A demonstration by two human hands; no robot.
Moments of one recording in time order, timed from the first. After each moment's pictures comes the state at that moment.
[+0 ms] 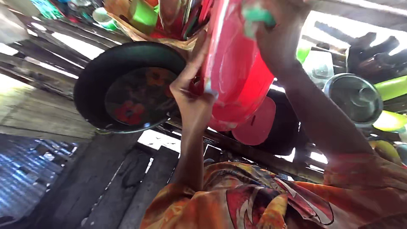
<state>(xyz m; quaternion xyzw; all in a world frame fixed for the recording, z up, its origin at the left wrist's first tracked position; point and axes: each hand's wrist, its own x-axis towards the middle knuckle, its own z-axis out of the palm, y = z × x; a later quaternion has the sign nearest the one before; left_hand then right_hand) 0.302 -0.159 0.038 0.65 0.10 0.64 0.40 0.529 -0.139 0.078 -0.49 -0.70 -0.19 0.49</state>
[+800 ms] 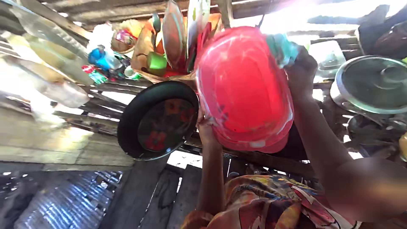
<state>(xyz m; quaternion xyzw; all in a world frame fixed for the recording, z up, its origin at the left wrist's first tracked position) 0.318 -0.170 -0.006 0.39 0.33 0.55 0.67 0.569 -0.194 0.011 -0.47 -0.42 0.08 0.78</state>
